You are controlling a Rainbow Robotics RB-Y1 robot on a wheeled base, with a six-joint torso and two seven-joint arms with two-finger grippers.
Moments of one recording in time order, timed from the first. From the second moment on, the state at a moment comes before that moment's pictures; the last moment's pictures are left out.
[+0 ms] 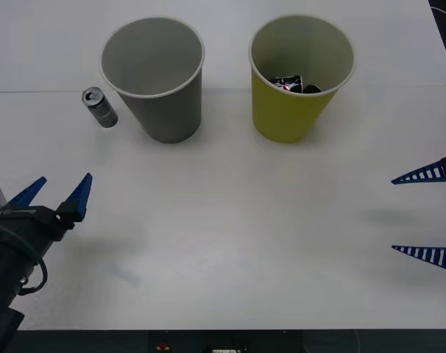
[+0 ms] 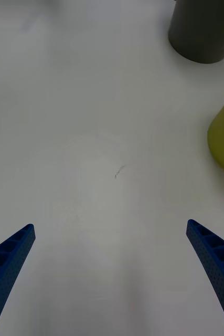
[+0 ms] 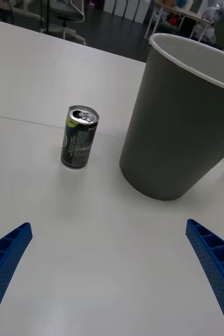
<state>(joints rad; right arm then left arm) 0.26 -1.13 -0.26 -2.01 1.31 -1.13 -0.09 0.30 1.11 -0.50 -2.03 -1.44 0.54 1.00</state>
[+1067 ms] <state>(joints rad) 0.26 -1.13 -0.26 -2.01 1.31 -1.13 -0.09 -0.24 0.85 -0.73 -1.37 -1.68 0.56 1.22</state>
